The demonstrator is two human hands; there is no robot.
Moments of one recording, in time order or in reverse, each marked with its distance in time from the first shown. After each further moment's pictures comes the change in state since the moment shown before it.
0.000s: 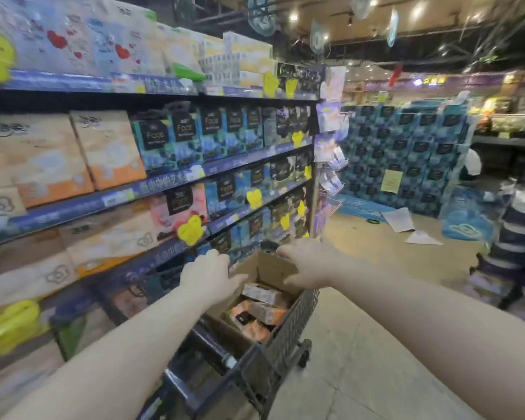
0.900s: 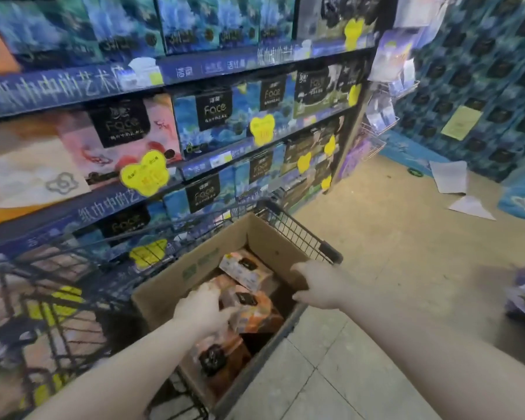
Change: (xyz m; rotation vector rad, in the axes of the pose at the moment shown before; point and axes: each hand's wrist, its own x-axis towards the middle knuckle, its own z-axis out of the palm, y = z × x) left_hand 0.282 0.072 0.222 -0.226 -0.483 -0.222; right_hand 0.288 0.217 0.180 0.199 -0.388 -0.027
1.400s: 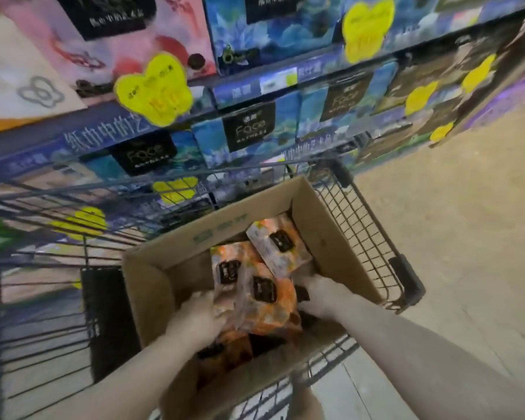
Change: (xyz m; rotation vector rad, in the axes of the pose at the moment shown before) left_hand 0.115 -0.005 0.076 -0.340 -0.230 -0.465; right_hand 0.233 0.045 0.094 0.078 -0.492 -0.168
